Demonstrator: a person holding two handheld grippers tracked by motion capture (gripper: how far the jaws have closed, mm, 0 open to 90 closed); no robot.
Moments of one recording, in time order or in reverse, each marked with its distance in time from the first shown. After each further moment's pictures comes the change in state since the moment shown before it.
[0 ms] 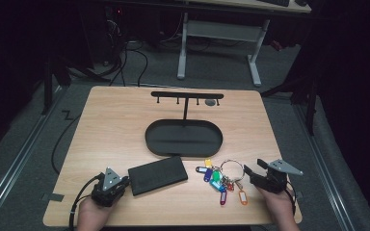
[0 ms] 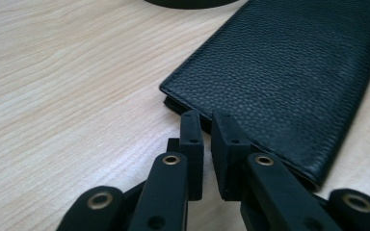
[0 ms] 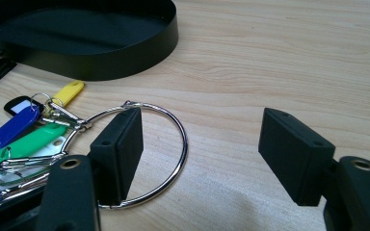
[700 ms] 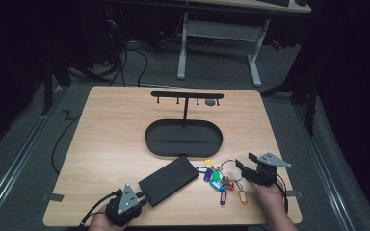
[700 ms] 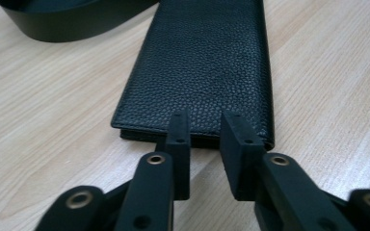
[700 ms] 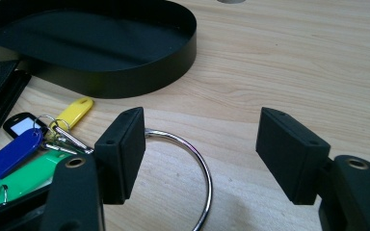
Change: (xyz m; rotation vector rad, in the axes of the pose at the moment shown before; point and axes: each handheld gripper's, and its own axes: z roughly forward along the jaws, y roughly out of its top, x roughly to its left) left arm -0.062 0.004 -0.017 -0.044 -0.135 0.157; right arm 0.015 0.015 0.026 -0.007 0.019 -0.047
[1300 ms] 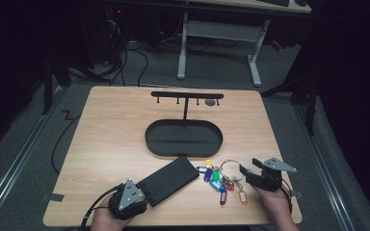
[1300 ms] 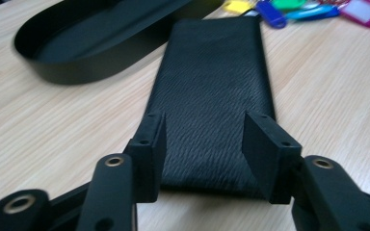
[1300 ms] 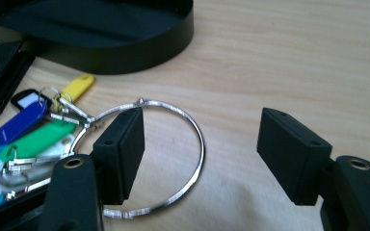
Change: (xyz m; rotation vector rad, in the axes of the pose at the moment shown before) left arm 0.004 0.019 0.010 -0.087 -0.015 0.052; right arm -0.007 -0.014 -0.016 0.041 0.012 0.022
